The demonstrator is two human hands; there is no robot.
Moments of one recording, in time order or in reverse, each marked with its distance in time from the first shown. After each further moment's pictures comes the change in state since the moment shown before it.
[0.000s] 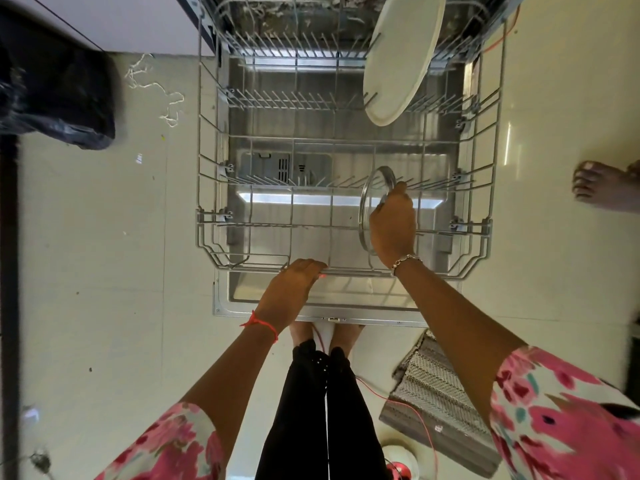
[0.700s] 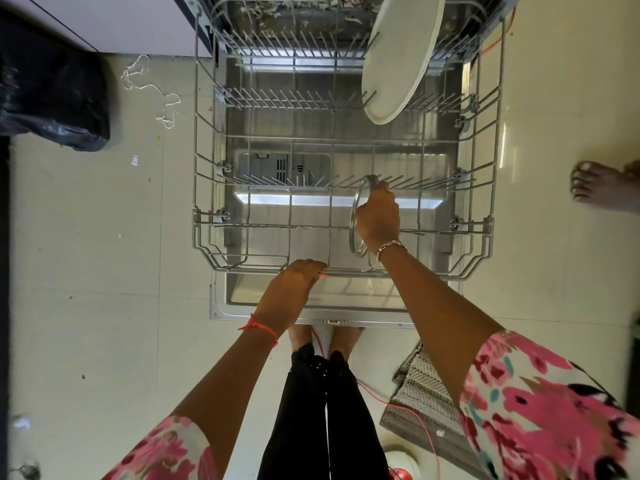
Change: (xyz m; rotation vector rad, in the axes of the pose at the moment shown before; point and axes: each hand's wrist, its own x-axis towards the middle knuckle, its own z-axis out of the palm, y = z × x) left_hand 0.001 0.001 0.000 -0.067 -0.003 -0.047; right_hand 0.007 -0.011 0.017 0.014 -0.139 0.084
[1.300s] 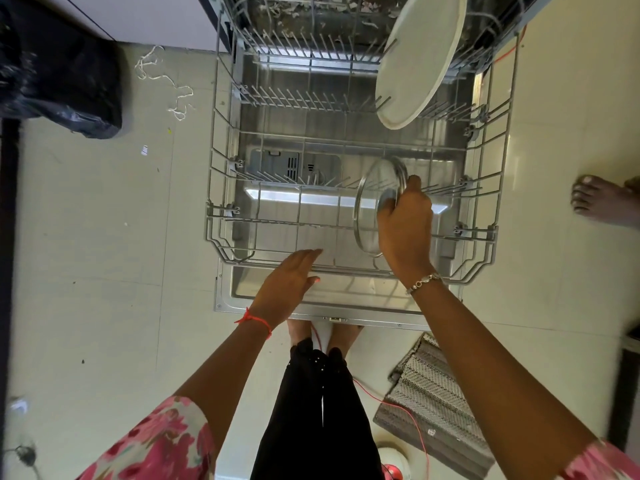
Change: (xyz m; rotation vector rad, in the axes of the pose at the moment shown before) left_hand -0.007 -0.011 -0.012 0.047 -0.040 -0.023; right_hand -0.038 -0.015 -0.040 -0.045 0.211 -0.232
